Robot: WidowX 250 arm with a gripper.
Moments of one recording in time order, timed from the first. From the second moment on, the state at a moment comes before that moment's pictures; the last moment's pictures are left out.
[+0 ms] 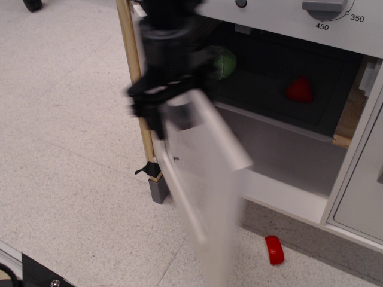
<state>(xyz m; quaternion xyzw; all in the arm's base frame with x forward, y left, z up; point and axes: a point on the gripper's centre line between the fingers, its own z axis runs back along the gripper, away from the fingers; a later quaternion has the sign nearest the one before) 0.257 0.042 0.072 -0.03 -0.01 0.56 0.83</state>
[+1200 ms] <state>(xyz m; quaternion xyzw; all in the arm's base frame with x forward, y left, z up) 0.268 0.076 0.126 -0.05 0.04 0.60 0.79</state>
